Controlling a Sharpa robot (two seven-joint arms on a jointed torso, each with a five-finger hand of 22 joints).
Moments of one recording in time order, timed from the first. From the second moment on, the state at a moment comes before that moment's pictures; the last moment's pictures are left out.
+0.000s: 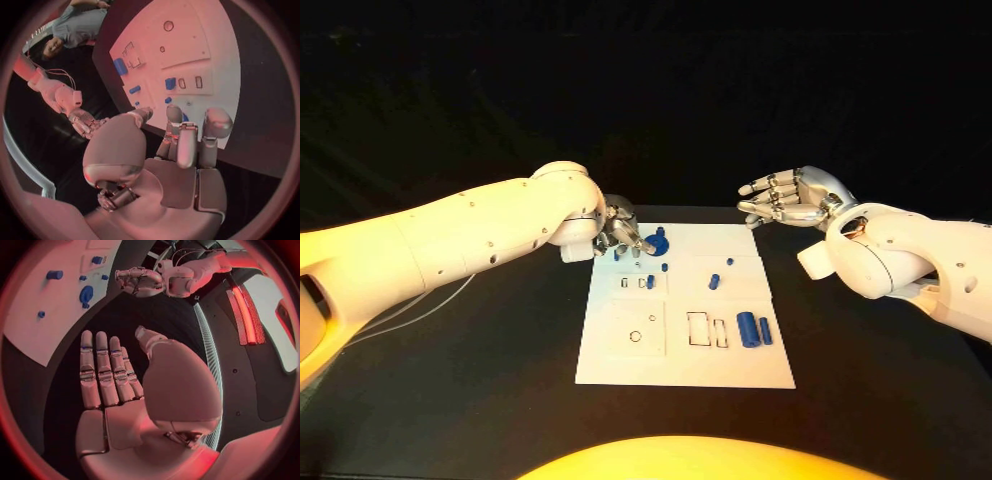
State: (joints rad) left arm 1.28 -0.54 -0.03 1.21 -0.99 0.28 -0.51; left_hand 1.07 -0.09 0.35 0.29 0.27 0.73 0.12 0.68 0.60 1.10 0.05 1.12 0.67 1.46 -0.01 1.48 1.29 0.10 1.26 0.09 1.26 1.03; right arm 1.29 -0.88 -0.16 1.49 -0.45 -0.39 0.16; right_hand 1.35 -0.23 0.41 0.21 0.08 0.86 0.20 0.22 0.26 1.12 0.15 0.12 0.12 1.09 0.12 0.13 0.50 0.16 1.05 0.23 0.07 0.30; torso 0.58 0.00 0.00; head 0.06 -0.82
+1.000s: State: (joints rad) left arm 1.31 -0.53 -0.03 1.17 -0.90 0.40 -0.49; left_hand 0.75 0.17 -0.02 0.29 0.05 0.65 0.16 0.84 0.52 0.88 0.10 0.93 0.43 1.13 0.04 0.66 0.56 0.17 1.11 0.17 0.28 0.16; right arm 1.30 -0.88 -0.16 1.44 -0.39 -0.27 0.11; right_hand 1.24 -0.11 -0.07 0.29 0.09 0.72 0.19 0.26 0.19 0.89 0.21 0.20 0.07 0.85 0.18 0.24 0.21 0.17 0.70 0.29 0.18 0.08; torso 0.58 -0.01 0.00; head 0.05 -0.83
